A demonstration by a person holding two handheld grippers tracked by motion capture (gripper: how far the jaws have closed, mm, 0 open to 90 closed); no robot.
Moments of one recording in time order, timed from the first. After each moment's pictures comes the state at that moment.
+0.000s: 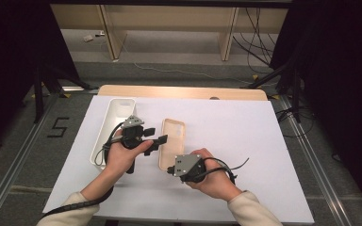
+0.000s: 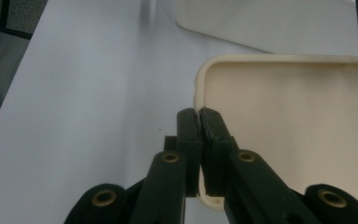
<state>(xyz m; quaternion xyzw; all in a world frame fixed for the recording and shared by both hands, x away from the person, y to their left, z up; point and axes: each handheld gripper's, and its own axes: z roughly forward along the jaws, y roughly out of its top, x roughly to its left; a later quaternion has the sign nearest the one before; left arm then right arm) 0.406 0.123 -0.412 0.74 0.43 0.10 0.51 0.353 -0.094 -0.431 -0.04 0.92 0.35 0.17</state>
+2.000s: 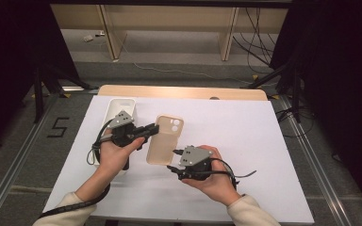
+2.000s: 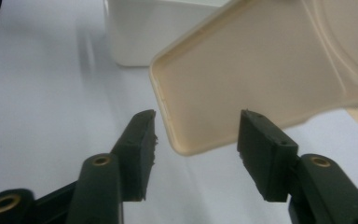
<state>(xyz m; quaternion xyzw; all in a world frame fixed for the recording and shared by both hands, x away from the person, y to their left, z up) 0.393 0.141 -0.384 0.72 0.38 0.14 0.57 0.352 -0.105 -0.425 0.11 0.87 0.43 0.21</state>
